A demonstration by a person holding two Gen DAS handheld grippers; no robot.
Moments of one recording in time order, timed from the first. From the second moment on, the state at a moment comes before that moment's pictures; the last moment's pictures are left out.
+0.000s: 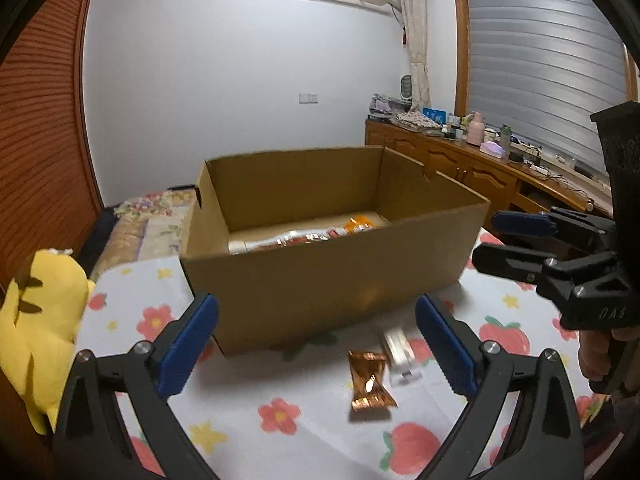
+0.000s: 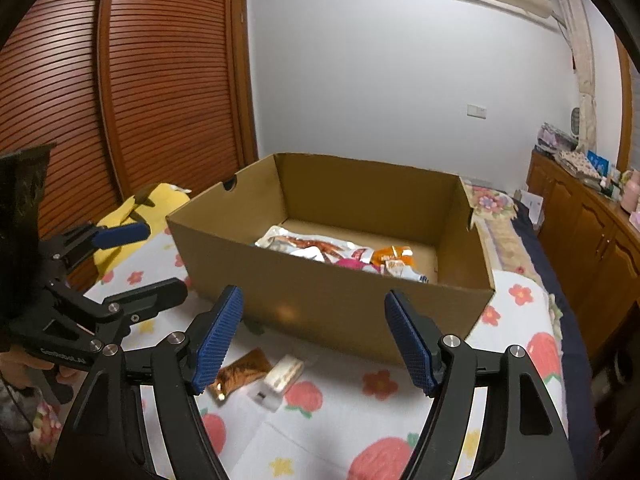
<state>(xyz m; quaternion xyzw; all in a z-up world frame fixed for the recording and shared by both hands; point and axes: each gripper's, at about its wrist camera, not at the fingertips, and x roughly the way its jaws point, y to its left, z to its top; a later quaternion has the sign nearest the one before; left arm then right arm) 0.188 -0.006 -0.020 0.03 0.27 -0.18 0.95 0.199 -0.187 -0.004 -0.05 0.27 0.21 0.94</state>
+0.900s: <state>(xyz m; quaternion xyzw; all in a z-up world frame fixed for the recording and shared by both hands) 0.204 -0.046 -0.084 0.04 0.40 -0.20 0.89 0.172 -0.209 -0.052 -0.02 0.31 0.20 0.93</state>
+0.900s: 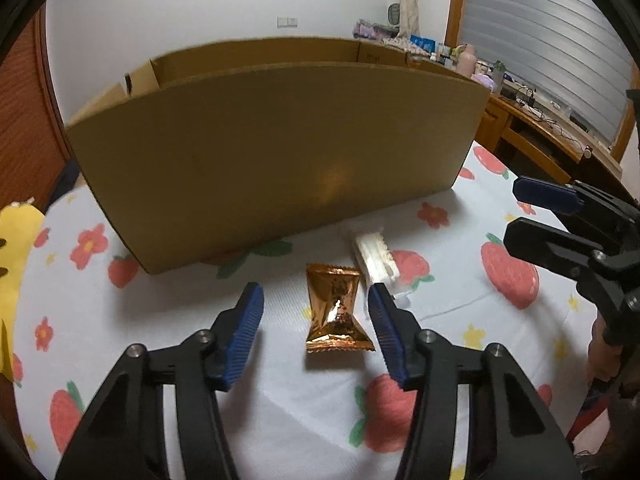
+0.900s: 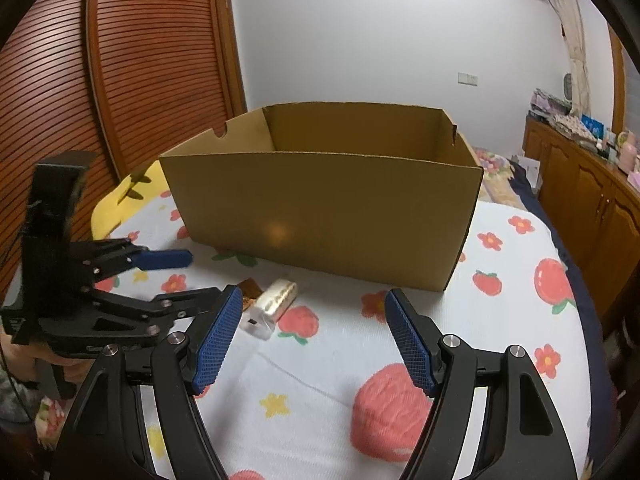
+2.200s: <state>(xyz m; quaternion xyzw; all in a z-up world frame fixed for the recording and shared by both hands) 0.195 -0.017 -0.088 0.03 0.42 -0.20 0.89 0.229 -0.162 -0.097 -0.04 0.42 0.23 0.88</state>
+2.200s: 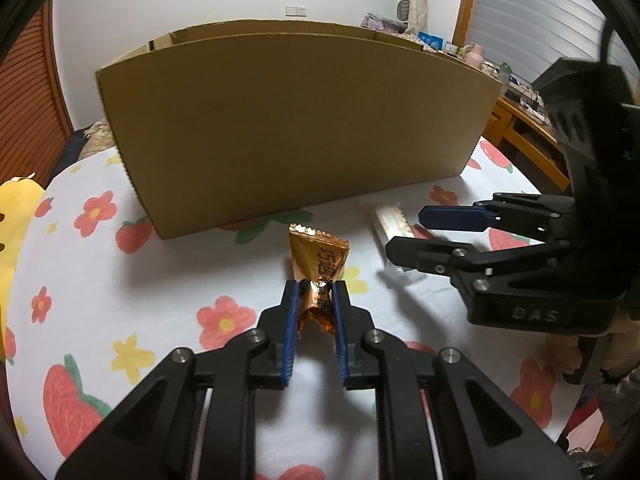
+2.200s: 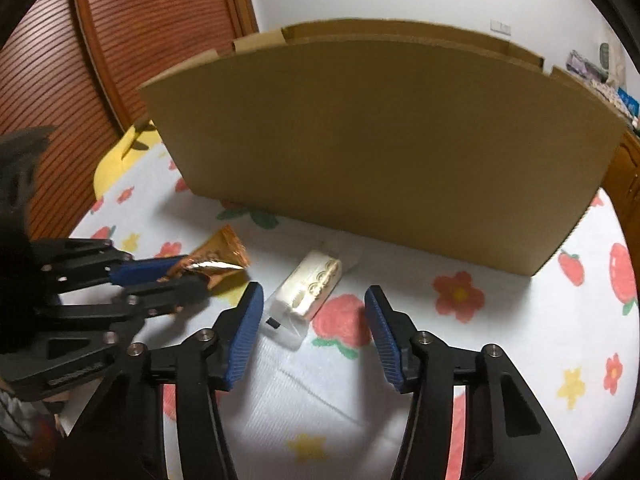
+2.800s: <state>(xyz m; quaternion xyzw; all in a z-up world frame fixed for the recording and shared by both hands) 0.189 0.004 -0.081 0.01 0.40 -0.18 0.90 0.237 -0.143 -0.102 -0.09 0.42 0.22 0.88</state>
